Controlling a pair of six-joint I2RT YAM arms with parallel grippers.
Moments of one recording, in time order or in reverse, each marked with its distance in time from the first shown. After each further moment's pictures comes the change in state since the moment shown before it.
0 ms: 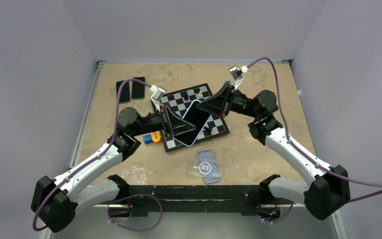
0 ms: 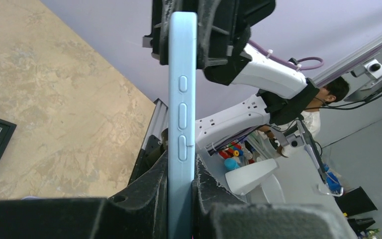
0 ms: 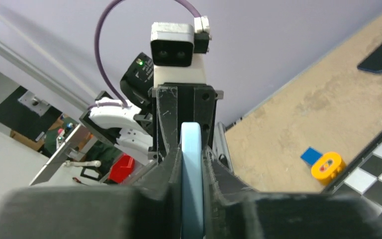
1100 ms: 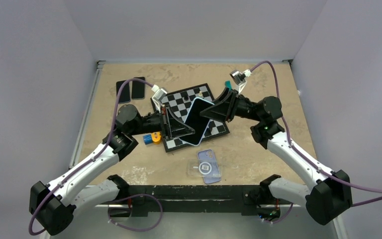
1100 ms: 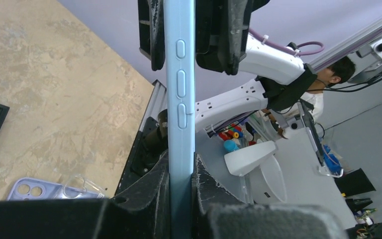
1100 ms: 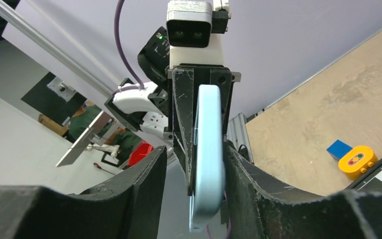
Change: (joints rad) left arm -0.014 -0.043 0.083 -0.217 0.067 0.081; right arm -0.018 -0.044 -0.062 0.122 -0.085 0.123
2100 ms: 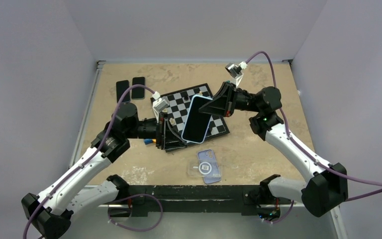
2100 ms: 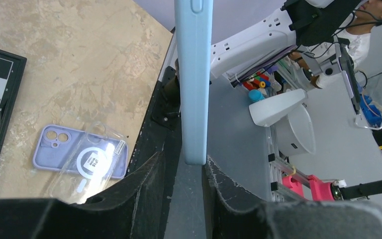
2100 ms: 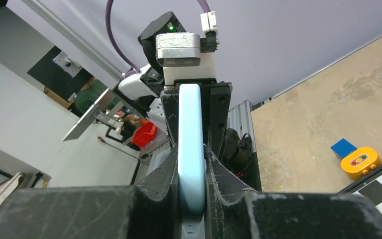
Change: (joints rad) left arm 0.010 -0.089 0.098 -0.460 0.080 0.318; right arm -0.022 0.087 0.121 -0.004 -0.134 0.006
